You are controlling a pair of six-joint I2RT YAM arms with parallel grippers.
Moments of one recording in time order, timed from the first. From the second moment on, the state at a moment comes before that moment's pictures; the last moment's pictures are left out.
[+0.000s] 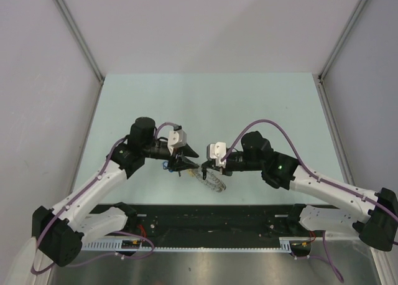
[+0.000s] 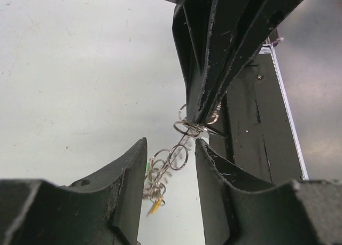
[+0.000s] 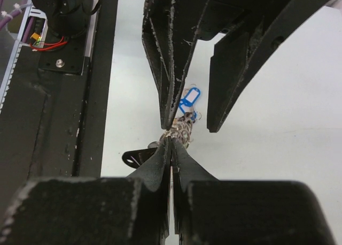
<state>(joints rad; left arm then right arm) -0.52 1.01 0.78 -0.25 1.01 0.35 0.97 1.06 0.84 -0.08 -0.47 -0.43</state>
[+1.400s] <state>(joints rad) -0.52 1.03 0.79 -0.27 1.08 0.40 0.97 1.10 0.91 -0.18 -0.57 -0.48</state>
